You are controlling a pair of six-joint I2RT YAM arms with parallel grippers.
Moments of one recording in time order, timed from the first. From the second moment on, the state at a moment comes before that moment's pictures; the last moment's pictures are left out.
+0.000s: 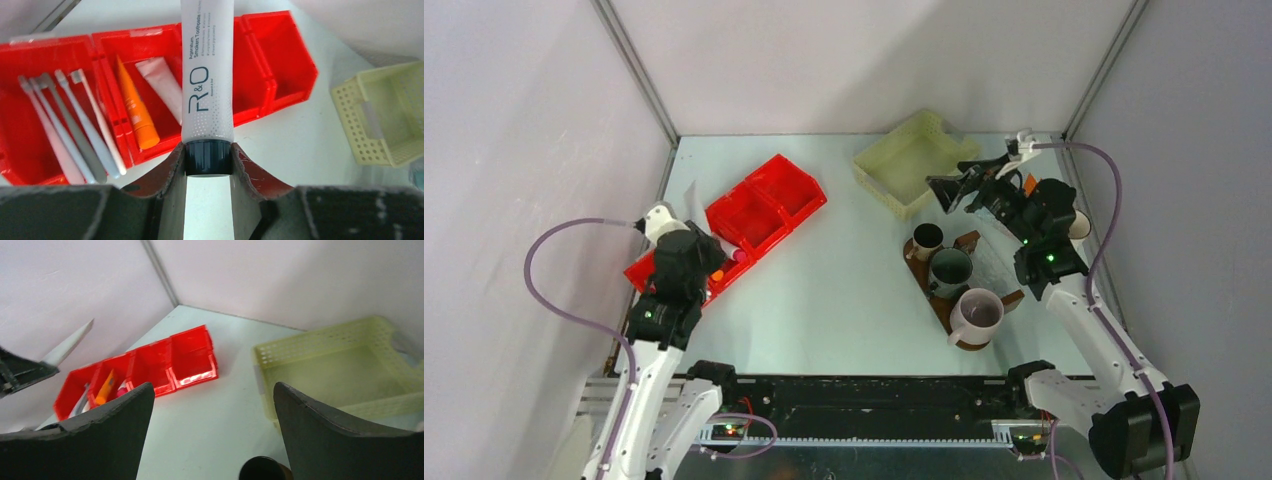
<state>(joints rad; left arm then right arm) -0.15 0.67 0.80 -0.61 -0.40 -0.61 0.23 1.02 0.84 0.28 -0.40 0.34</state>
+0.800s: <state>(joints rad) -0.70 0.57 0.70 -0.08 -0.30 -0.02 0.49 1.14 1.03 0.23 -0.43 0.61</state>
